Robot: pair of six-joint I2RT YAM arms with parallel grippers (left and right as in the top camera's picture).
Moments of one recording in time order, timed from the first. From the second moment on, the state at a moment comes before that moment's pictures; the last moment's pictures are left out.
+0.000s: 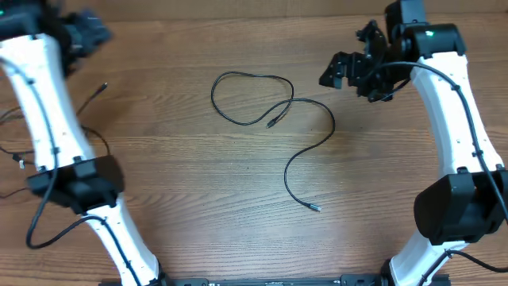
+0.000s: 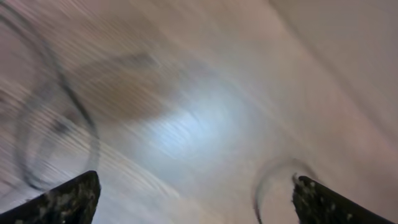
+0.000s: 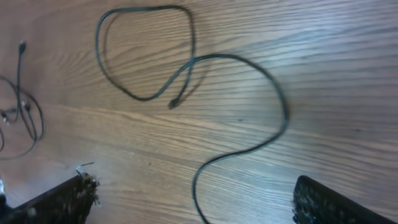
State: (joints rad) left arm 0.25 2.25 2.69 -1.57 0.10 -0.47; right arm 0.05 1.90 1.89 -1.27 -0.44 0.17
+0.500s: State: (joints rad) left arm -0.16 2.34 2.21 -1.32 0.03 -0.72; right arm 0.05 1.90 1.89 -1.29 -0.43 0.17
